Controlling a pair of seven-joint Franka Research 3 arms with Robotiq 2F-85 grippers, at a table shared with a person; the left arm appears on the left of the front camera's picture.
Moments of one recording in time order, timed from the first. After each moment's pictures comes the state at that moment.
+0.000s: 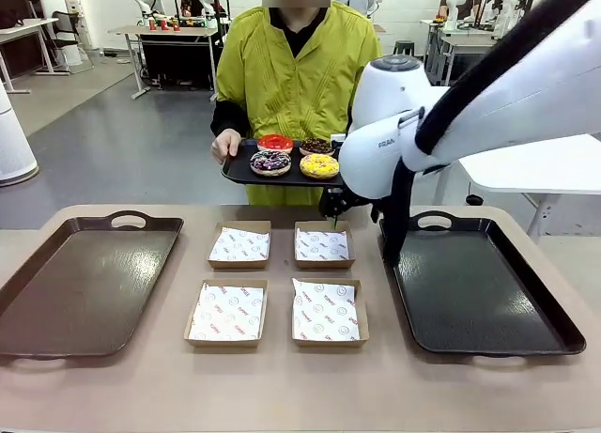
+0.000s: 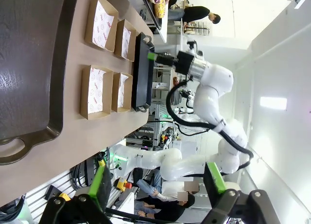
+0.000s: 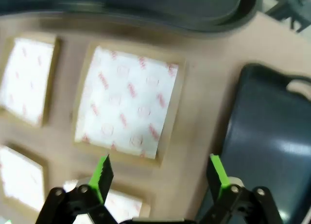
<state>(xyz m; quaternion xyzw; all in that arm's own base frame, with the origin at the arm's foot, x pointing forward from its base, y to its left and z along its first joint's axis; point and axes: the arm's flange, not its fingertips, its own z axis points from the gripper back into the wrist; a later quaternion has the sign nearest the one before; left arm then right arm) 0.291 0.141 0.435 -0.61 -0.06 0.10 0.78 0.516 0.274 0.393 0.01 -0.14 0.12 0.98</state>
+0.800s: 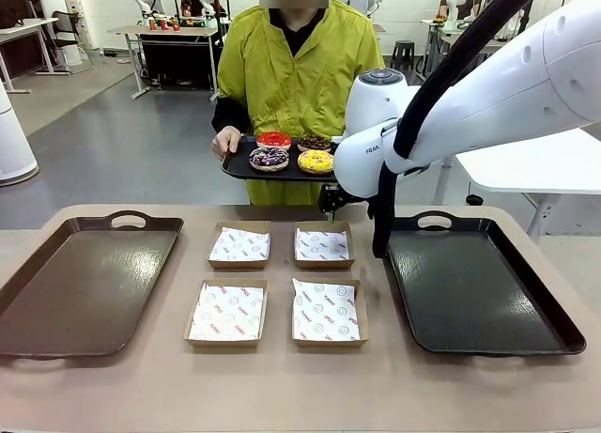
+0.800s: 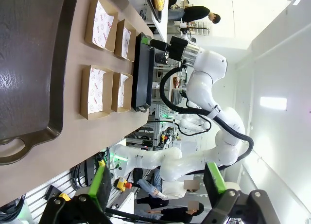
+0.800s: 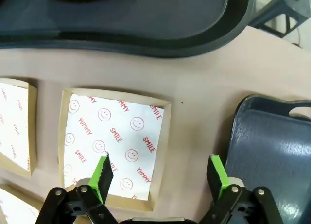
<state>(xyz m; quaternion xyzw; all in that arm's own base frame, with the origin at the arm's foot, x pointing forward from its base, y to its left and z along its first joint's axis) 0.291 0.141 0.435 -0.61 -0.06 0.10 0.78 0.561 0.274 0.370 0.01 -0.14 0.08 0.99</state>
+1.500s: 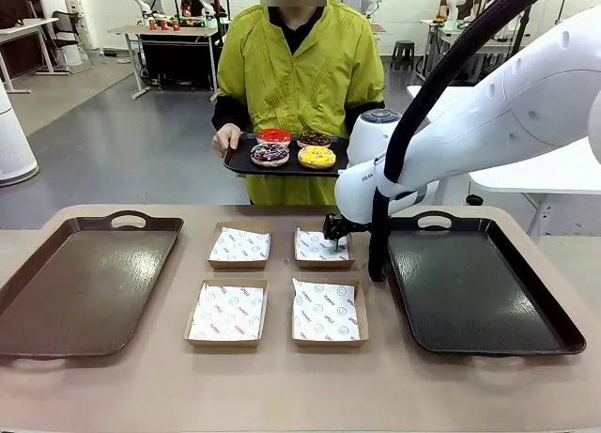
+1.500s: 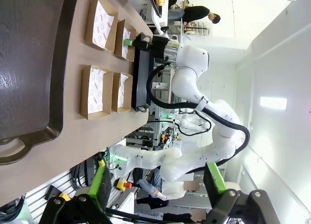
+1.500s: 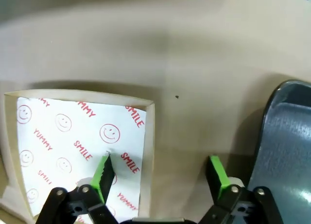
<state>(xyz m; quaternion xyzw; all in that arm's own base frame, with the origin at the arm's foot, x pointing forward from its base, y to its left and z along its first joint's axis) 0.291 0.141 0.435 -0.61 -0.06 0.10 0.78 0.572 0.261 0.295 0.02 -0.10 0.05 0.99</state>
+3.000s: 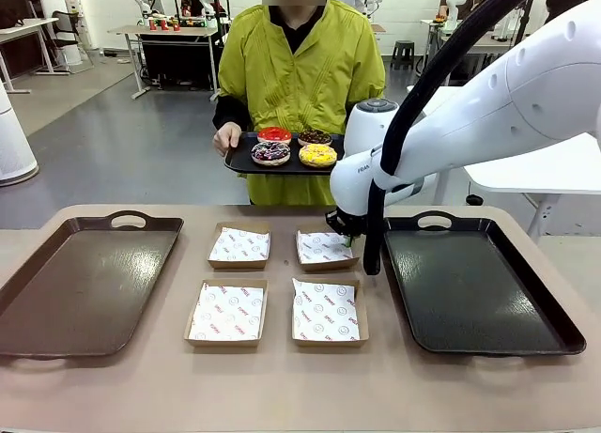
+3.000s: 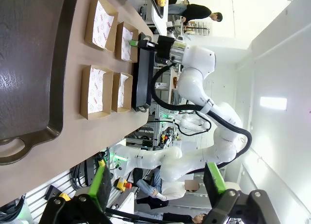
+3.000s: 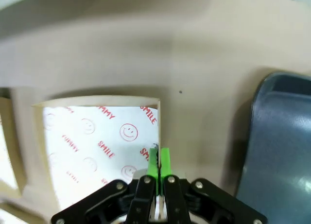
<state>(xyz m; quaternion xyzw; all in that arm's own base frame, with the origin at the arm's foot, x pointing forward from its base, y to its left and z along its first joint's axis) 0.291 0.141 0.435 -0.61 -0.06 0.10 0.78 0.566 0.272 0.330 0.01 -0.10 0.02 0.99</state>
